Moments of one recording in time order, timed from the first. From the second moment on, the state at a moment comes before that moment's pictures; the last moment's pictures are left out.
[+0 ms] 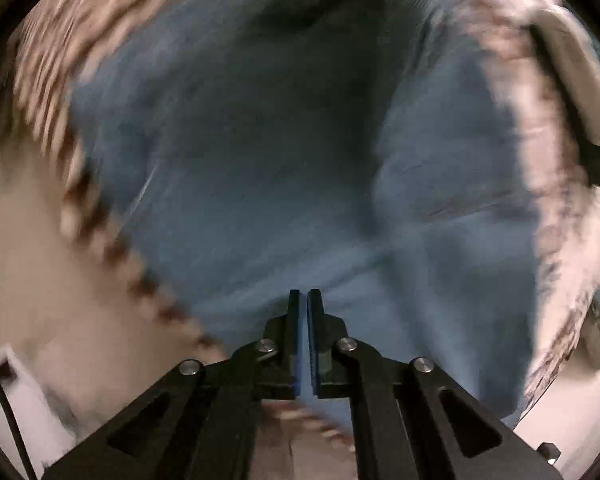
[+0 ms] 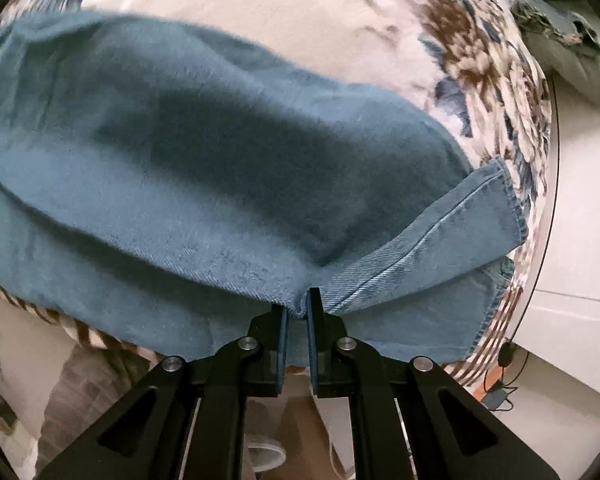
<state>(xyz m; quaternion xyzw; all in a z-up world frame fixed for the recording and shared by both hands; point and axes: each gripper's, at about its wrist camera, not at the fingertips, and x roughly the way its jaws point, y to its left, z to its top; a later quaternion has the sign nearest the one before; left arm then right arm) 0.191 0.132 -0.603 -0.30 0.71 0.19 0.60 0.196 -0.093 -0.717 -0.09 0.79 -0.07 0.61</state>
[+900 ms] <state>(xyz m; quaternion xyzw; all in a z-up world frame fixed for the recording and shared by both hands) 0.232 -0.040 -0.576 -0.07 0.73 0.05 0.68 0.189 -0.333 -0.732 0.27 0.67 -0.30 0.62</state>
